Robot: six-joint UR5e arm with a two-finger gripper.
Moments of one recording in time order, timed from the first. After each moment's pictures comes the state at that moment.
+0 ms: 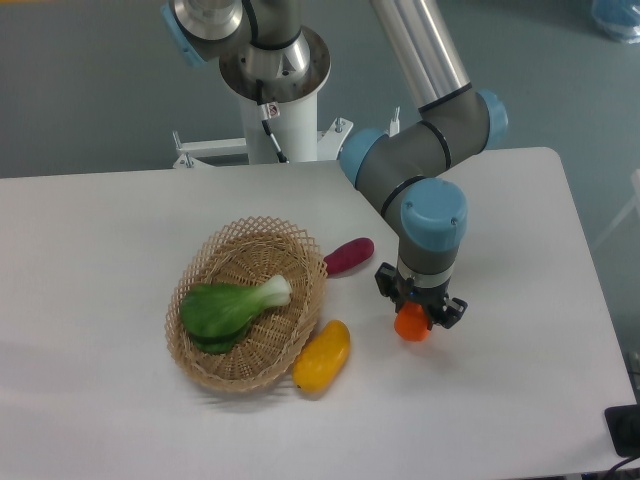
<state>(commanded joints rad) 2.54 -2.07 -1.68 -0.90 1.60 1.14</state>
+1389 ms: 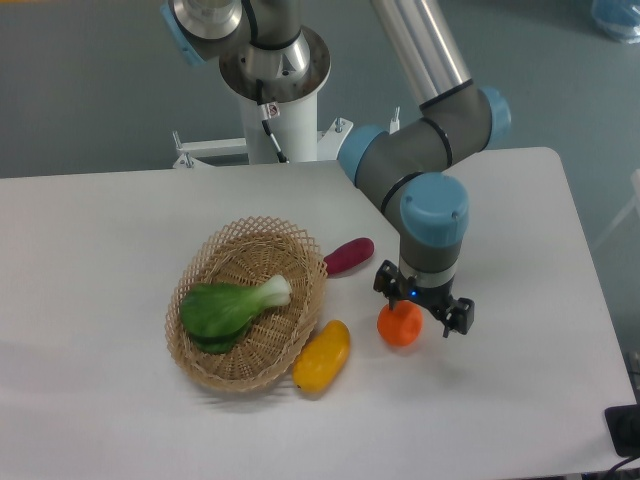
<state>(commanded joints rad) 2.55 -2.01 -1.63 -0.90 1.59 1.15</state>
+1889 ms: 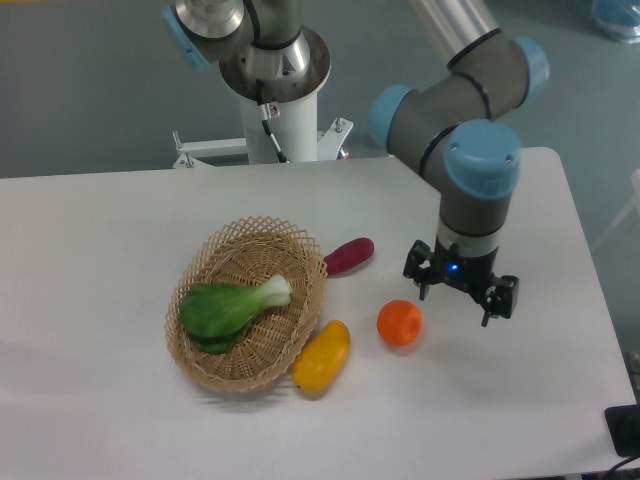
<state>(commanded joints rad) 2.64 -1.98 -1.46 -1.12 1.50 1.22</state>
